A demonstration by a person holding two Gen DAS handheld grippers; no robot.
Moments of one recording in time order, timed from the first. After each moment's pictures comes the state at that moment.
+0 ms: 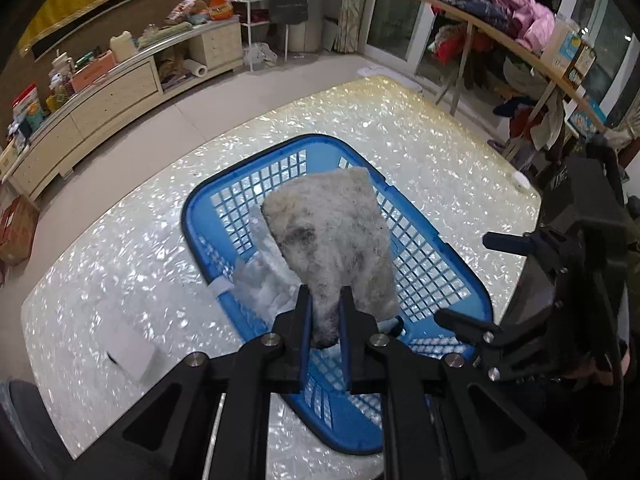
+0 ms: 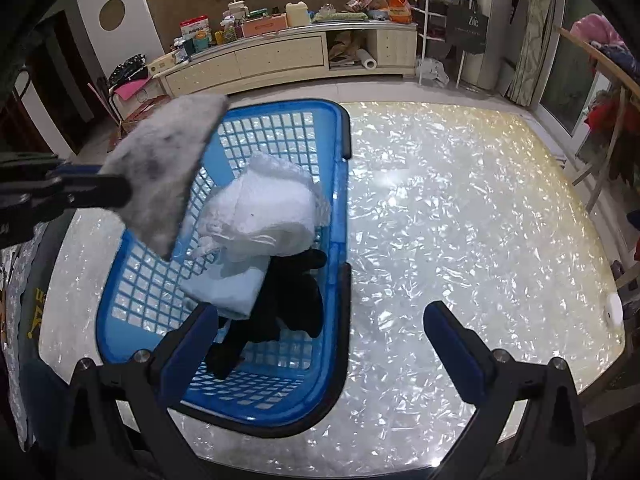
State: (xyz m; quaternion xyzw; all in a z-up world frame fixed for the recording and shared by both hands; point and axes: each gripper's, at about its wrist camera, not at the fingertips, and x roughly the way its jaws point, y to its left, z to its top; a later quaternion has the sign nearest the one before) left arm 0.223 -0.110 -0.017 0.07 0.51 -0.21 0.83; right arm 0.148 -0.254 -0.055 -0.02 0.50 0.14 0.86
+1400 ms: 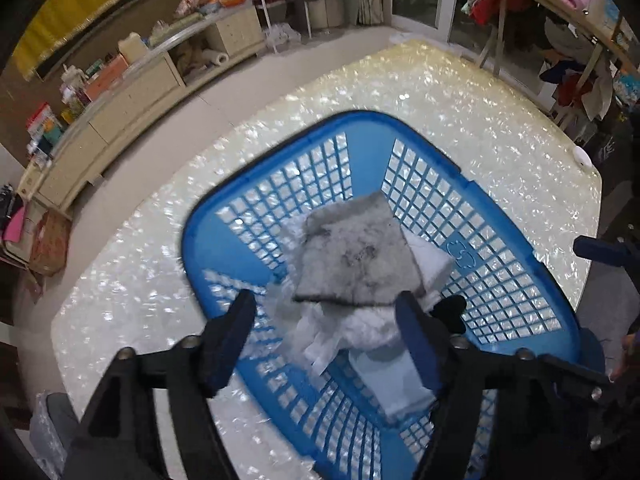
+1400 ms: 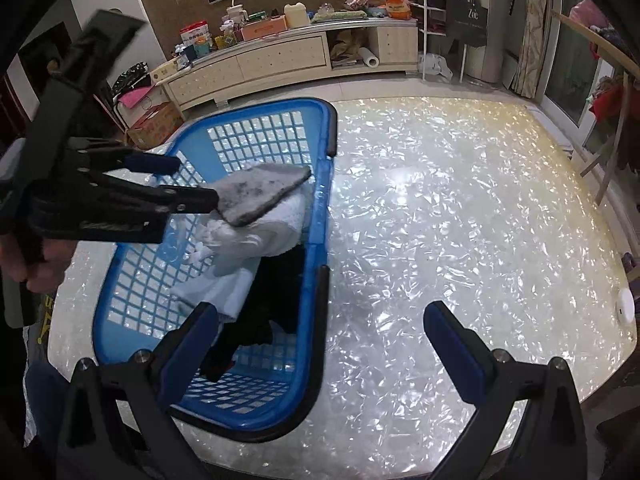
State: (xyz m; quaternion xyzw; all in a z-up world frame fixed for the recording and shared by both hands) left arm 0.259 -0.128 -0.049 0.15 0.52 -0.14 0.83; right arm 0.149 -0.270 -0.047 0.00 0.49 0.15 0.86
